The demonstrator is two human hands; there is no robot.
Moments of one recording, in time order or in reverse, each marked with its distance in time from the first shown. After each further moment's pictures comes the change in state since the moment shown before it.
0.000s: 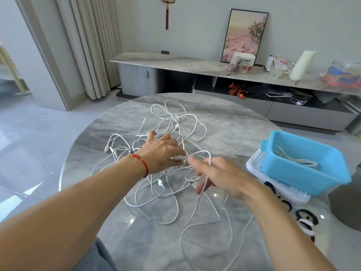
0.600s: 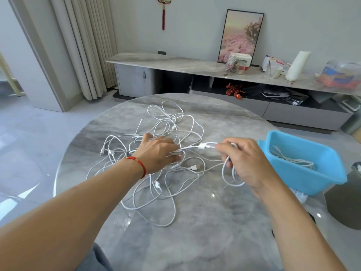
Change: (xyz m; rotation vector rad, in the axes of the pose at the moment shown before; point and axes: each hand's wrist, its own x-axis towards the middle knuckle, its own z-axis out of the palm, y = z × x) left_hand 0.005 -0.002 0.007 -0.122 0.079 -0.093; right_hand -0.010 0.007 -0.030 0.245 0.510 -0.250
